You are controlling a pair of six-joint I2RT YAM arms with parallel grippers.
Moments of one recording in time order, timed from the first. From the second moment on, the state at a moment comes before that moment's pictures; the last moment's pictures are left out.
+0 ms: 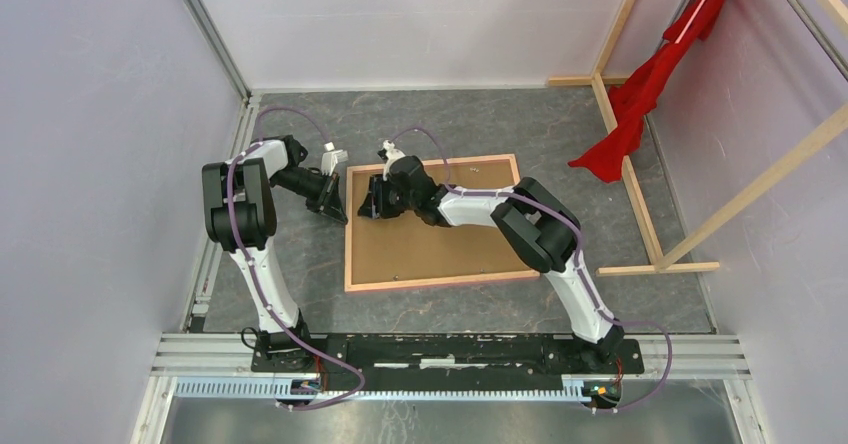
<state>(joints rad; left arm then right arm) 0.11 2.06 1.37 -1.04 0.78 0.70 0.86 2.25 1.47 0.26 -0.23 0.67</state>
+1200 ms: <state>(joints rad) 0.11 2.06 1.37 -1.04 0.77 0.70 0.86 2.33 1.57 0.27 -0.24 0.73</state>
